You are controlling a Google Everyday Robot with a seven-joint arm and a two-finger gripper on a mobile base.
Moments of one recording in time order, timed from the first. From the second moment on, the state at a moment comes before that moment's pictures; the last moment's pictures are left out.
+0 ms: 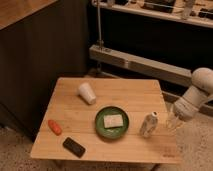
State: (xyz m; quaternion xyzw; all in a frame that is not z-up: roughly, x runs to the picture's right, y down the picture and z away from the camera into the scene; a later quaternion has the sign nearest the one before) arm 0.303 0.183 0.661 -0.38 -0.42 -0.23 0.79
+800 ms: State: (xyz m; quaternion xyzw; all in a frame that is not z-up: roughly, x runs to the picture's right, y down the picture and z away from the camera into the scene) arm 0.301 0.197 0.687 -0.39 -0.43 -0.23 0.78
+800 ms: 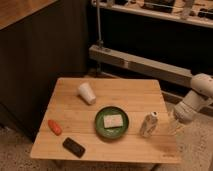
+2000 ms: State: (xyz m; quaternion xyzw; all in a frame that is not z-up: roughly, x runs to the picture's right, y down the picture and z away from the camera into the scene) arm 0.203 0.171 0.686 -0.42 -0.43 -0.26 0.75
